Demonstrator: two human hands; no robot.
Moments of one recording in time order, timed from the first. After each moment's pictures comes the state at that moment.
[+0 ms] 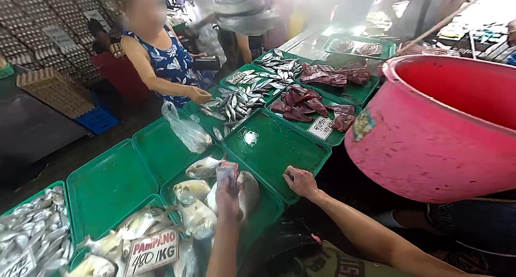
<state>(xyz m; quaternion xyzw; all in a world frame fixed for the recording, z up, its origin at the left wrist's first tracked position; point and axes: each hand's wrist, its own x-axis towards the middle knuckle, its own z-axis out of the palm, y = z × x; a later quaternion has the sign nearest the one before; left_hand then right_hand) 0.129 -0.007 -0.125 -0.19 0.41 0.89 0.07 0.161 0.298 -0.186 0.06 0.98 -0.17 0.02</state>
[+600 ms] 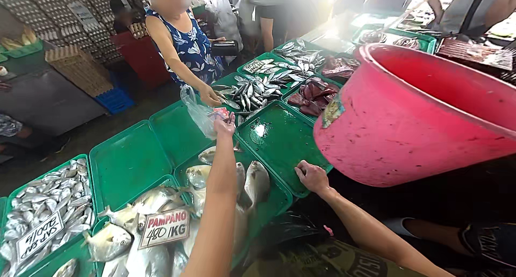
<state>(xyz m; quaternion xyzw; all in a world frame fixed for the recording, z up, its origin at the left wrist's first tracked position) -0.123 -0.001 -0.103 -0.24 0.29 0.93 0.00 0.162 0.291 -0.174 0.08 0.98 -0.20 0.02</state>
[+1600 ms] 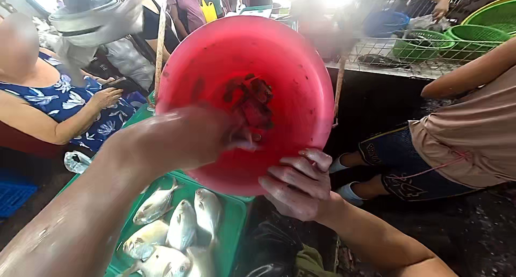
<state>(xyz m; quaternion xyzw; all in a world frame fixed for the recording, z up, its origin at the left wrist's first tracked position) 0.087 0.151 0.252 0.63 0.77 -0.04 0.08 0.282 0.291 0.065 -0.09 0.84 -0.04 -0.53</state>
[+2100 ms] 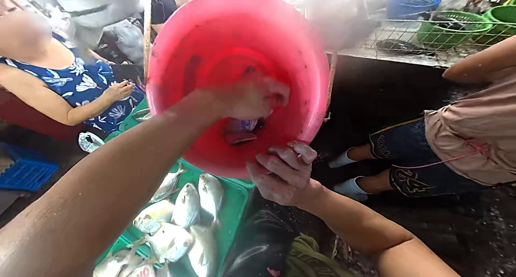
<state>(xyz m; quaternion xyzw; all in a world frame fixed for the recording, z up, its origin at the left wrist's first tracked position) 0.073 0.240 0.200 0.73 0.66 0.12 0.15 0.264 0.267 0.043 -0.08 0.82 -0.03 -0.56</state>
